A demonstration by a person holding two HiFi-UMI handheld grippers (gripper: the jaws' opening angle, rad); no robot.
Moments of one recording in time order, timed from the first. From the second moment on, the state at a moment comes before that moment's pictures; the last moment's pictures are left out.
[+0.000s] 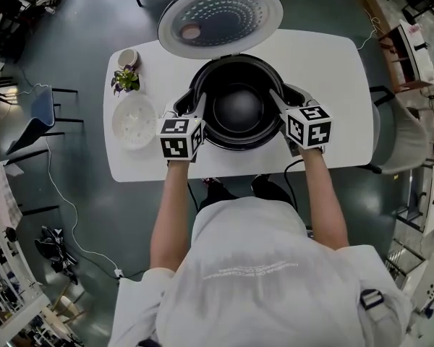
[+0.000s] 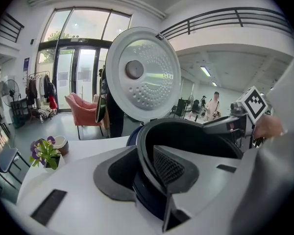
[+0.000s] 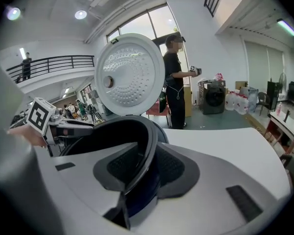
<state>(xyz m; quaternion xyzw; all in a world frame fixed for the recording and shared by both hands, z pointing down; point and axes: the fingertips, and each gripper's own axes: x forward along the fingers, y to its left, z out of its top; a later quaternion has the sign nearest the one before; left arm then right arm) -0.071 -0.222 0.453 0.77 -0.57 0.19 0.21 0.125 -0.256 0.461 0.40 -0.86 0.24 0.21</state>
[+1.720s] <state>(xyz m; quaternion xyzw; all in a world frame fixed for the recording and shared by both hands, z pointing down) 0.026 -0.227 0.287 0.90 -0.40 0.01 0.17 0.233 -0.177 0.297 0.58 -0.79 0.17 0.07</state>
